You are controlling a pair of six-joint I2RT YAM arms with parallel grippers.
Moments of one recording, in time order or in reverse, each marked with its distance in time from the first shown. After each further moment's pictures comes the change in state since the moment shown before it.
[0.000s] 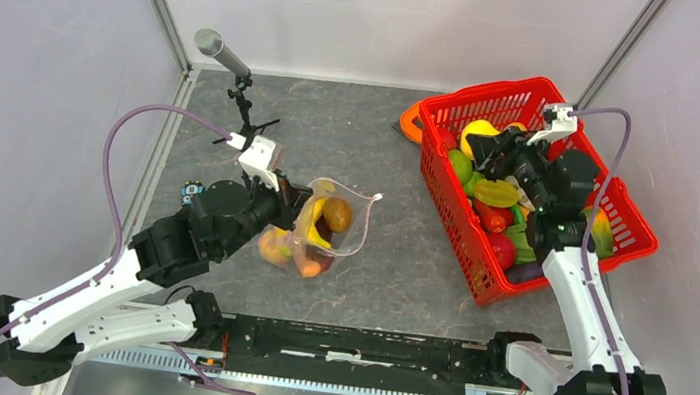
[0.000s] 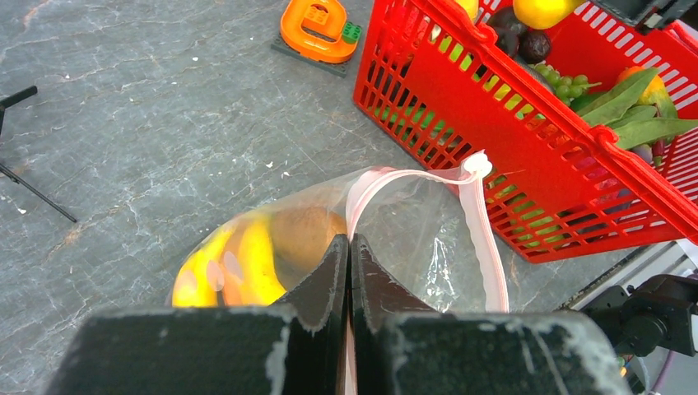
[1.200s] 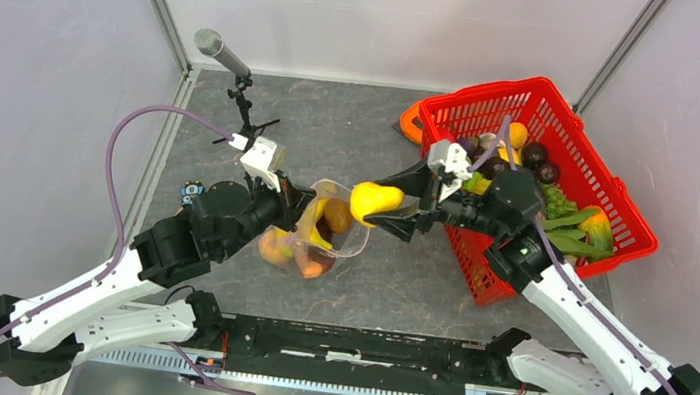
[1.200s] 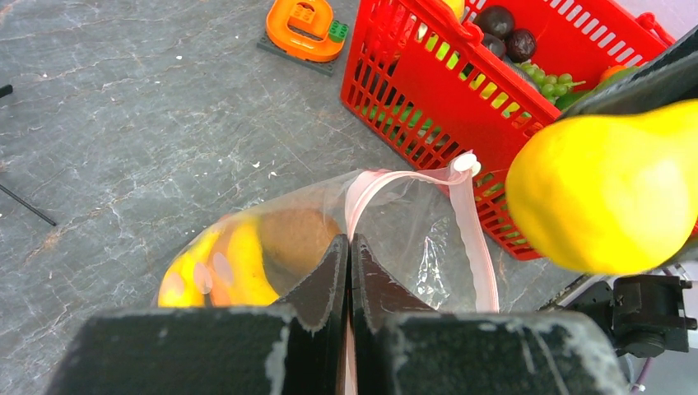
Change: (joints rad) left arm 0.000 -0.002 -0.013 0.023 0.025 -0.012; right arm 0.588 -0.100 0.025 0.050 -0.402 -0.213
